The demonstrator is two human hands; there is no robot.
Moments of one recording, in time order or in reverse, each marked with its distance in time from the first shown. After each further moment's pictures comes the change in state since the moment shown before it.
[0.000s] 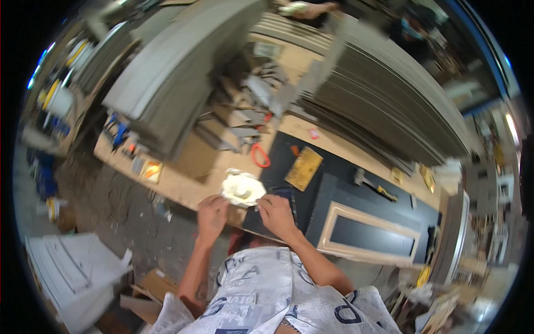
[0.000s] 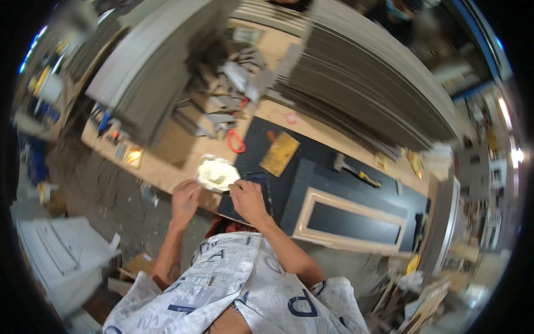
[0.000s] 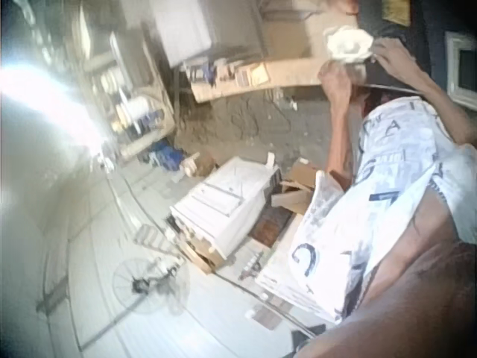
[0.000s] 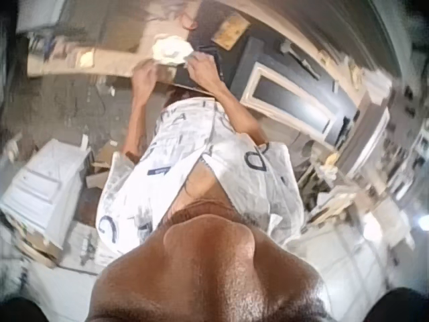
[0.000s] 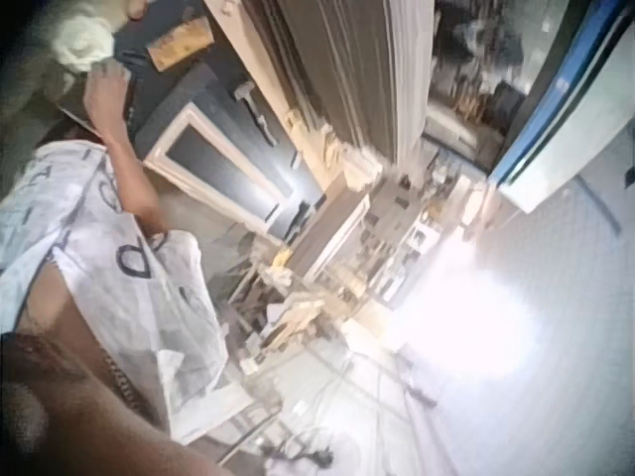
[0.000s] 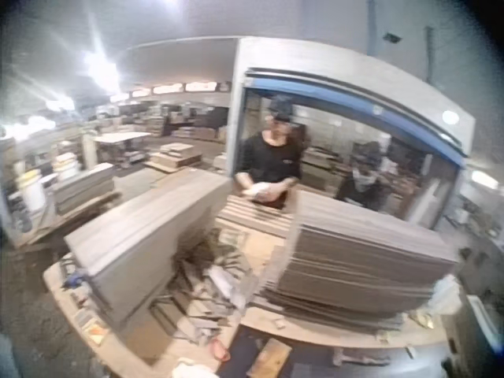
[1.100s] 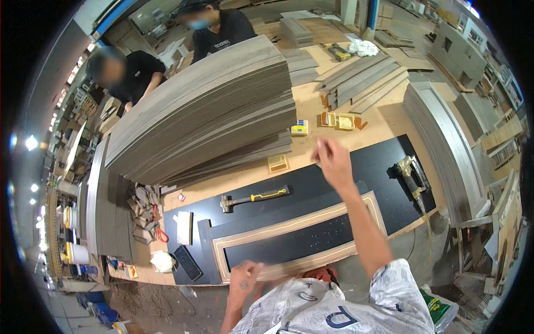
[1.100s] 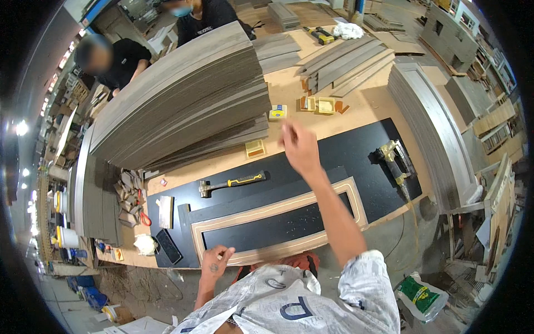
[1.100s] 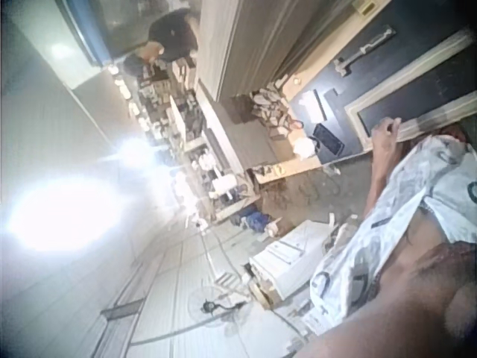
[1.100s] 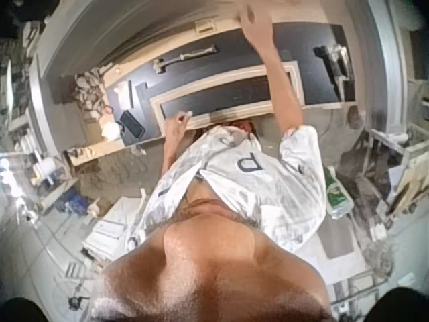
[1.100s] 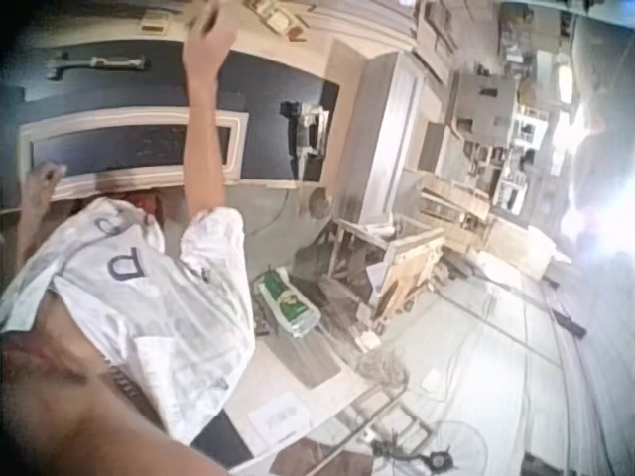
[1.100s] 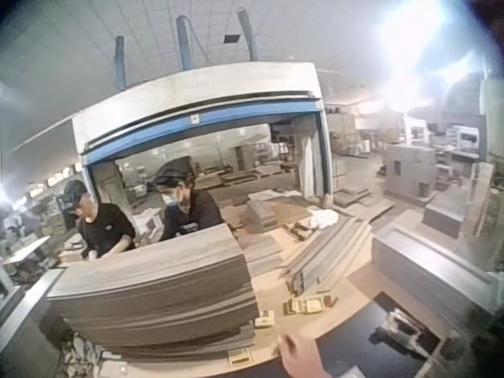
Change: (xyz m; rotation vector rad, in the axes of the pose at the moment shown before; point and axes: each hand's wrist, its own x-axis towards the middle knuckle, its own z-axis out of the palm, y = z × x) left_hand -0.094 0.405 0.298 0.113 -0.601 0.012; right_hand -0.240 0.373 -0.483 0.363 0.895 0.357
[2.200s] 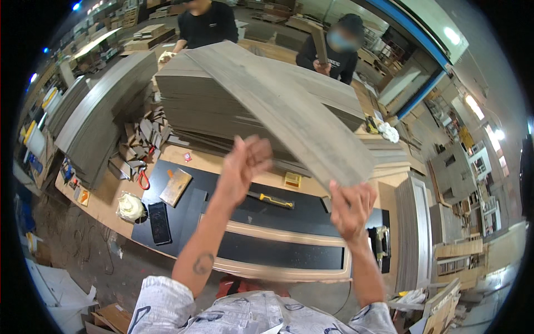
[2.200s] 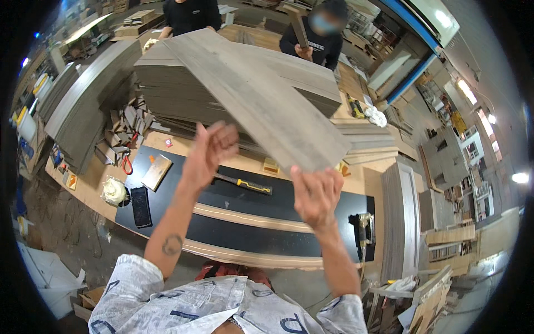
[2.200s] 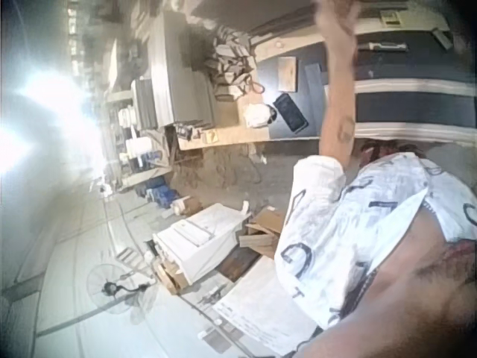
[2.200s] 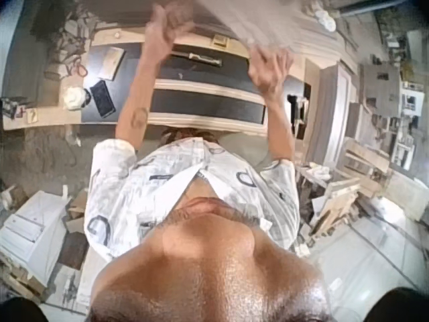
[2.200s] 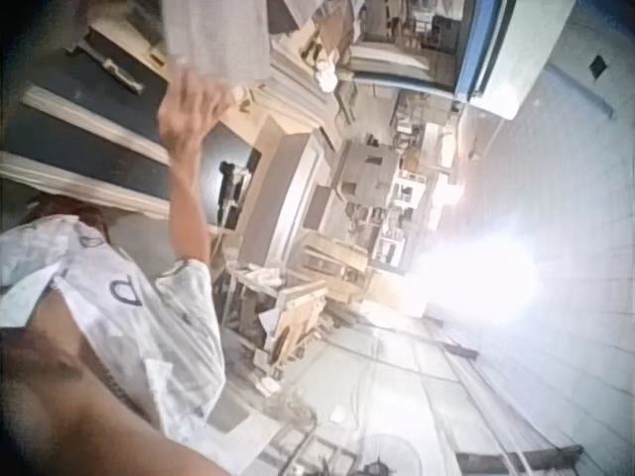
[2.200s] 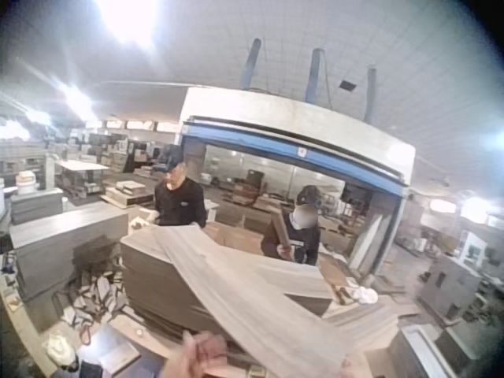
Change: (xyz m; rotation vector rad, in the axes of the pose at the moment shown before) left_hand 0.144 0.053 -0.147 -1.568 0.155 0.413; right_hand -0.052 -0.165 0.029 -0.799 -0.033 -1.167
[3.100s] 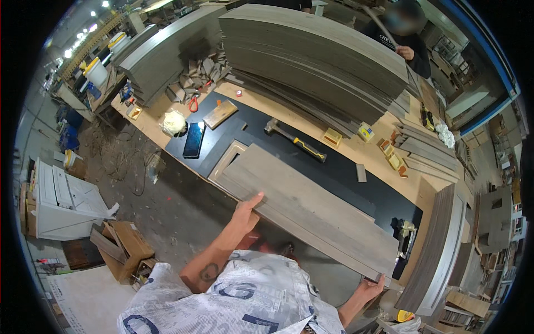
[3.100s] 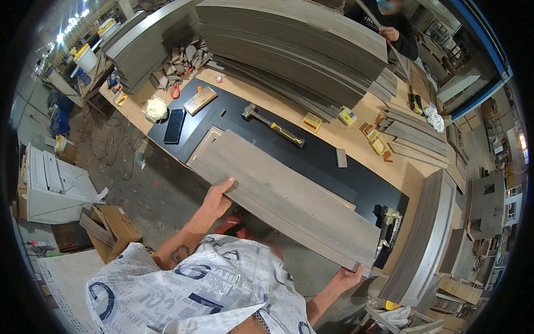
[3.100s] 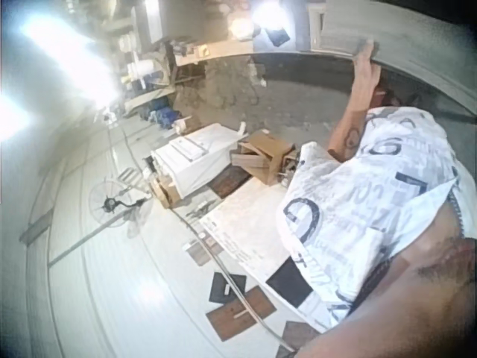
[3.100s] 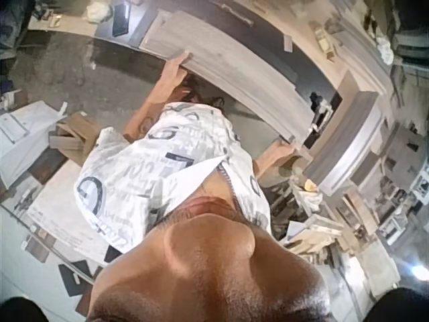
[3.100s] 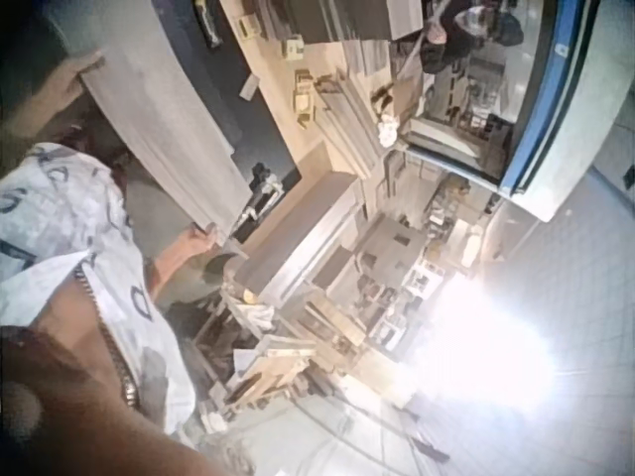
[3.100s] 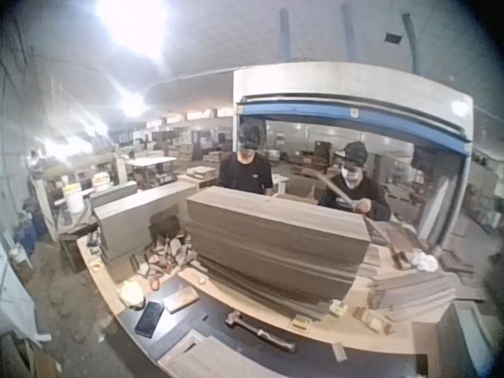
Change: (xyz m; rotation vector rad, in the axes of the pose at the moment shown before) left_hand -0.274 -0.173 -0.013 -0.233 0.688 -0.258; right_hand -0.493 0.040 -0.139 1.280 0.751 1.940
